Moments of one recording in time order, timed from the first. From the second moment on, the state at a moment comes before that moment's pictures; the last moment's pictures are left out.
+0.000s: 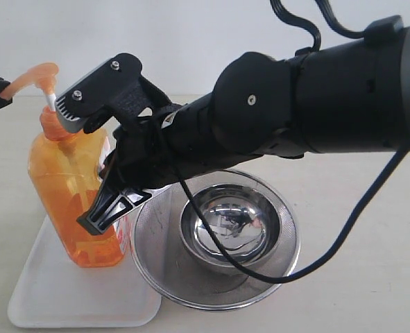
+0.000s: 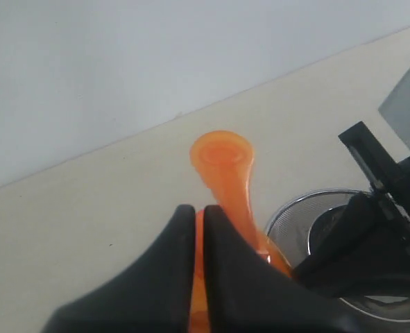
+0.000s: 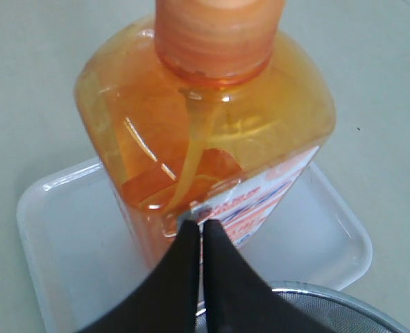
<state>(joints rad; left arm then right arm) -0.05 0.87 -0.57 -1.33 0.49 1.52 0.93 1.70 -1.13 0.62 0.21 -0.80</state>
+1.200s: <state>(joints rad) -0.05 0.84 -0.57 -1.32 0.56 1.51 0.93 1.70 -1.13 0.62 0.20 -0.81</state>
